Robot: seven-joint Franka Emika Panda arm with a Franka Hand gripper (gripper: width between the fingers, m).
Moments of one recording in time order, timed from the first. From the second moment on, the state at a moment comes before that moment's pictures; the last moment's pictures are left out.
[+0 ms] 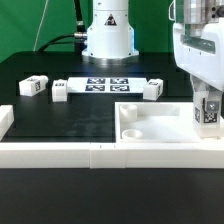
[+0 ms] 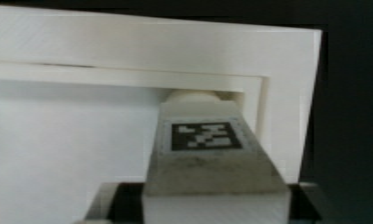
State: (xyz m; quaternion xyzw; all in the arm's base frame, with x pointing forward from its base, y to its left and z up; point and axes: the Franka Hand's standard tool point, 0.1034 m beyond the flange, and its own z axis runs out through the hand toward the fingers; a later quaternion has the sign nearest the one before) arm 0.631 0.116 0.072 -0.71 0.70 -0.01 0.06
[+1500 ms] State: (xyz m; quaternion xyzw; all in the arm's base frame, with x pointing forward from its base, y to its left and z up) arm 0.629 0.124 0.067 -0.98 0.17 -0.04 0.03
